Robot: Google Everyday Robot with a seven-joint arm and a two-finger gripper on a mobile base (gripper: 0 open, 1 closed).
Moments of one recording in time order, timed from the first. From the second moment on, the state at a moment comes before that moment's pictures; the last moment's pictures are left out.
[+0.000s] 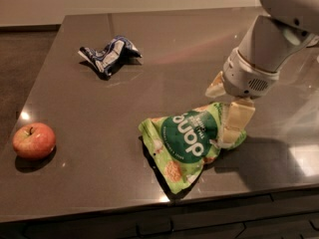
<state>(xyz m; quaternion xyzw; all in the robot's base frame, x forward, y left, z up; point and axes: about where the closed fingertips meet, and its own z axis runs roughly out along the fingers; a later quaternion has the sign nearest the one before) 0.461 -0.129 0.877 -0.70 0.70 0.11 0.10</state>
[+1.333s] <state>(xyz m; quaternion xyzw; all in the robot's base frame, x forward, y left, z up) 0.484 -0.068 0.894 -0.73 0.66 0.14 0.13</state>
